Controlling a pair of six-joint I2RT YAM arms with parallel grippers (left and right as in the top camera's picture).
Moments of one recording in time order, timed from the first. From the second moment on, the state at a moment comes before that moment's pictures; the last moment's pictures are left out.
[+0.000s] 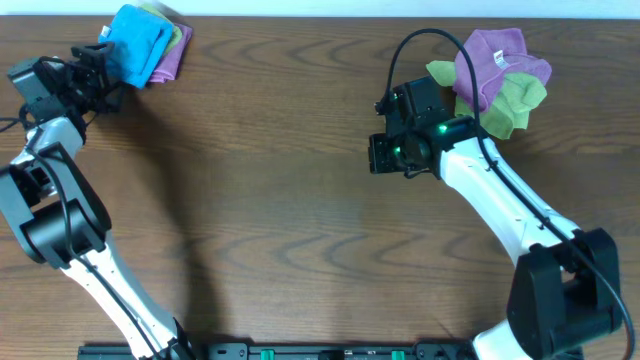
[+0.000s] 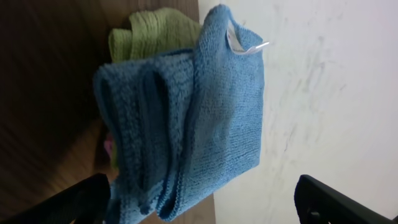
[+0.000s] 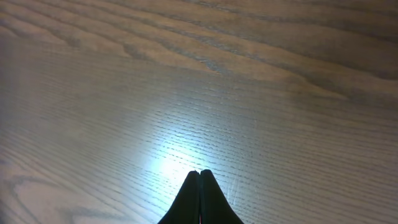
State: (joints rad) left arm 0.51 2.31 1.57 0.20 0.75 -1.22; right arm 0.34 1.72 1.24 -0.68 -0.24 0.26
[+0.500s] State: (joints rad) left arm 0.62 2.31 1.57 0.14 0.82 -1.11; right arm 0.35 1.72 1.24 -0.67 -0.24 0.26
